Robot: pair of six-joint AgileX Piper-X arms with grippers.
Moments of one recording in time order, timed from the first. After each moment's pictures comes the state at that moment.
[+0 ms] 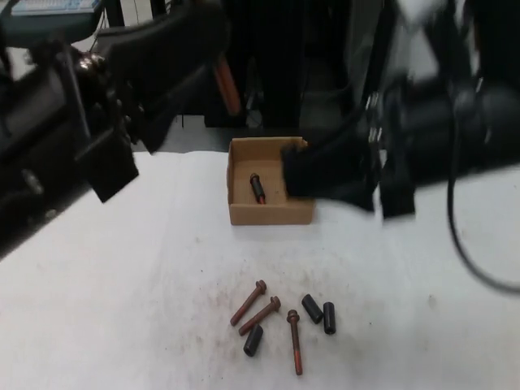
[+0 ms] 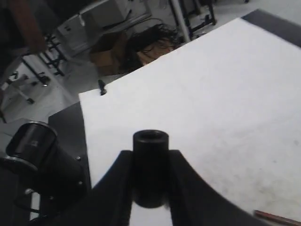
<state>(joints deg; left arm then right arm) -28.7 52.5 -29.3 -41.3 38.1 -34.5 31.5 65.9 -56.1 24.7 -45.8 0.0</state>
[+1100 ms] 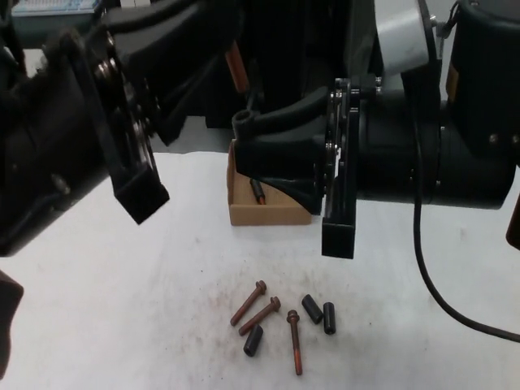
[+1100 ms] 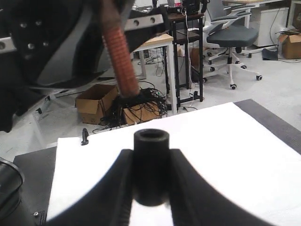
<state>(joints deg) -28.7 54.3 -29.3 -48.8 36.4 -21.0 39.5 65.6 -47.5 -5.6 -35.7 1.6</state>
